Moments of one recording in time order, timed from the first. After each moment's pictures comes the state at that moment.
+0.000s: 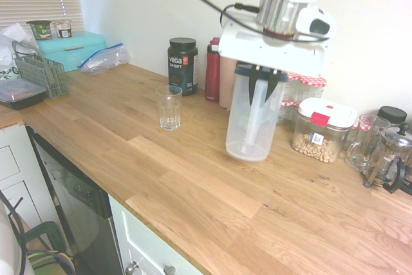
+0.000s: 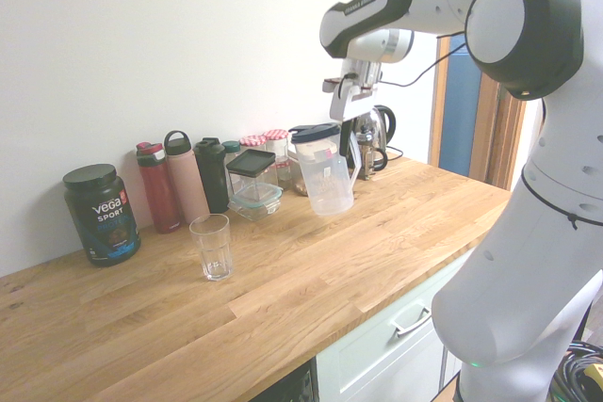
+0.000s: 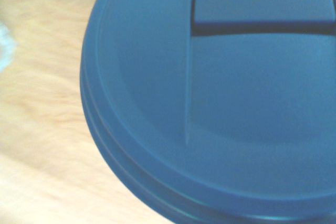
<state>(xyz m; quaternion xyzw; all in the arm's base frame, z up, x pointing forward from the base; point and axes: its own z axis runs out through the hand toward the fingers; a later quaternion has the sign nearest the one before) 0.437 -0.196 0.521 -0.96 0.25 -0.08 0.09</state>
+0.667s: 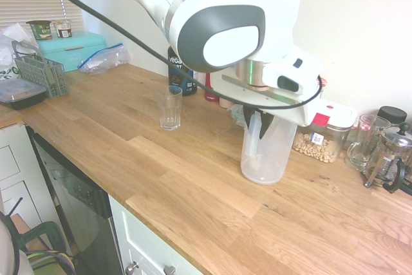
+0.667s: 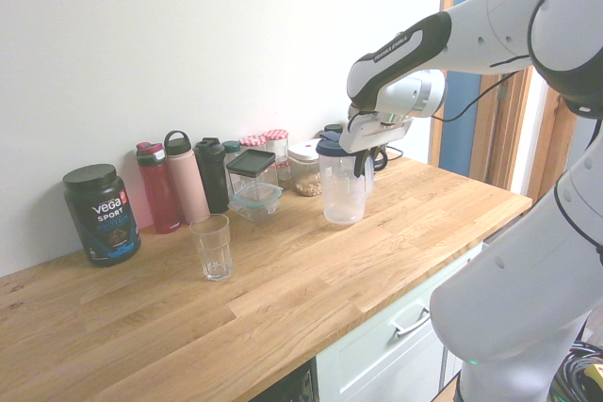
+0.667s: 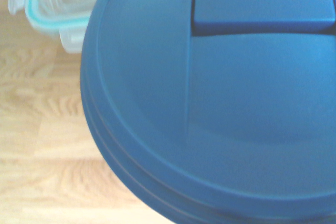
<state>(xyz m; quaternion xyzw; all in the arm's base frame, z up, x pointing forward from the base) 0.388 -0.191 0.475 -0.90 0.39 -0.17 0.10</state>
